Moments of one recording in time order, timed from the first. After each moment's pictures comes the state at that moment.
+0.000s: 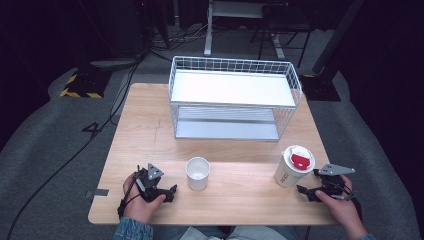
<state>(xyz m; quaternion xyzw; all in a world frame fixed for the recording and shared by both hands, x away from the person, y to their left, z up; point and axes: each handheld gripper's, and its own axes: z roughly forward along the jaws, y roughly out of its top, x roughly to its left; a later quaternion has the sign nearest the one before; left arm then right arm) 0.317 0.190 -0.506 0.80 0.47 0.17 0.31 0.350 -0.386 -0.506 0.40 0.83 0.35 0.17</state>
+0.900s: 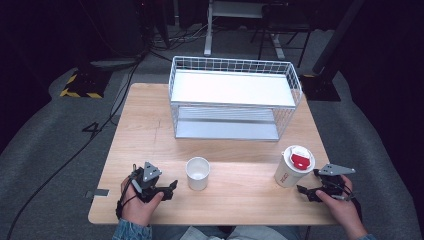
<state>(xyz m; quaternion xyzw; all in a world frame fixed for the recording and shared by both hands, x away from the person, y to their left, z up) 0.300 0.186 -0.469 0.79 0.46 0.18 0.37 0.349 -0.386 -0.506 0.40 0.83 0.35 0.17</state>
